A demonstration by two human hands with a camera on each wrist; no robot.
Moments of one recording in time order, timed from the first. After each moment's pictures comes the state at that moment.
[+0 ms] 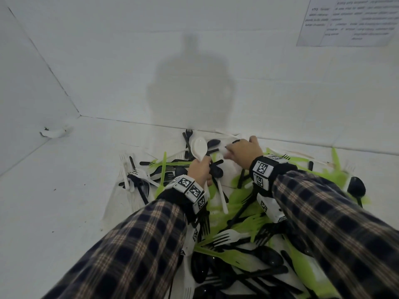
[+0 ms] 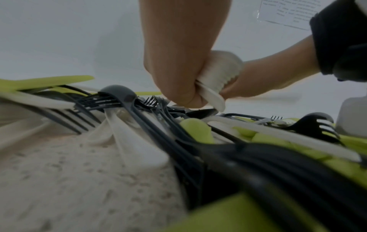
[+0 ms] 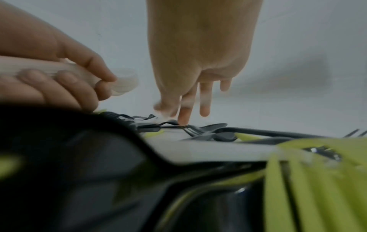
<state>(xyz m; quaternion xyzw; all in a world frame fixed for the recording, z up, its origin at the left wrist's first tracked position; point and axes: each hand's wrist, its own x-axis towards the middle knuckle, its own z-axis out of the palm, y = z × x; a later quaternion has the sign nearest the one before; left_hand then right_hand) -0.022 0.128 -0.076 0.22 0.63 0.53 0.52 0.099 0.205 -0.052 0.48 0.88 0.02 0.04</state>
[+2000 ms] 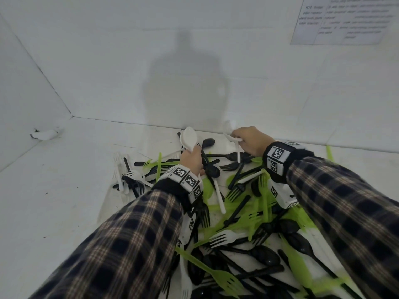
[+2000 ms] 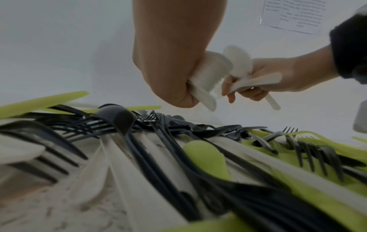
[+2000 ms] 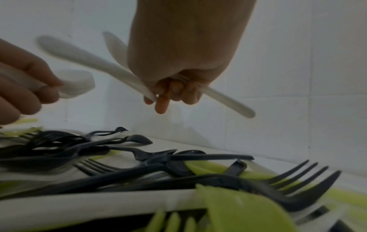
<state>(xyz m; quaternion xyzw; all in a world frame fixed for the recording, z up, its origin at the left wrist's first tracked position) -0.029 0.146 -0.059 0.22 0.67 0.54 0.46 0.129 0.228 -0.029 0.45 0.88 -0.15 -0.07</state>
